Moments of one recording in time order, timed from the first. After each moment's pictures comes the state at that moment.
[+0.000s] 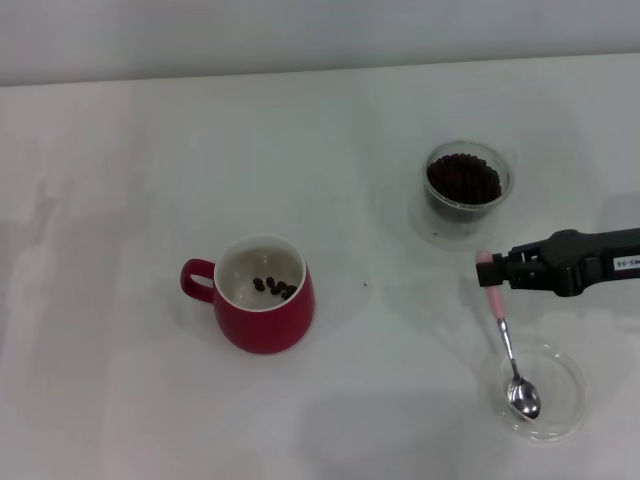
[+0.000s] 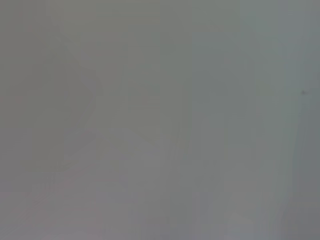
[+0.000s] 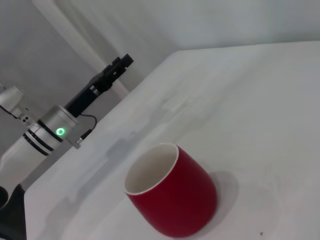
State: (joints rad) left arm -0.45 -2.08 2.57 0.11 -1.21 1.20 -0.24; right arm 0.50 1.74 -1.41 -0.27 -1.37 -1.51 1.59
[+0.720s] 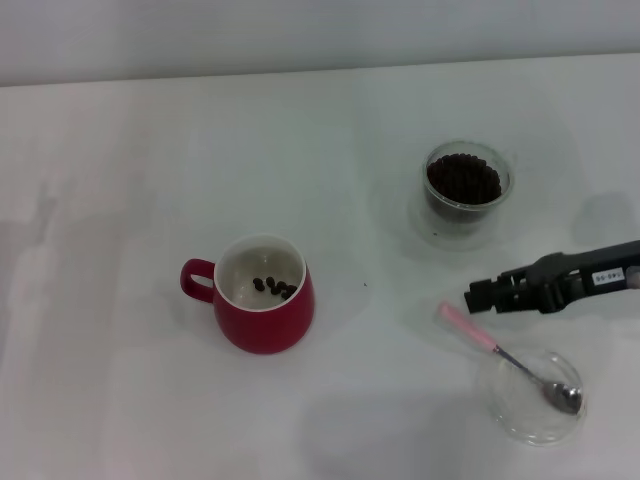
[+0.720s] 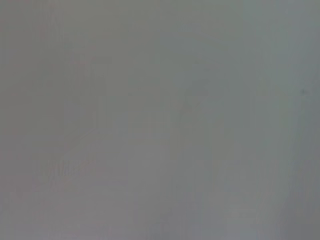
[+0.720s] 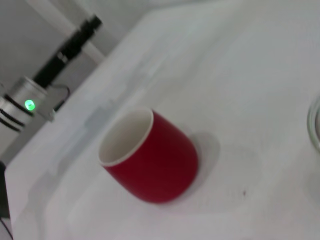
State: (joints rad) left arm -0.45 -2.08 2.57 0.11 -1.21 1.19 -0.24; right arm 0.54 1.76 -1.41 -0.27 -1.50 -1.45 1.71
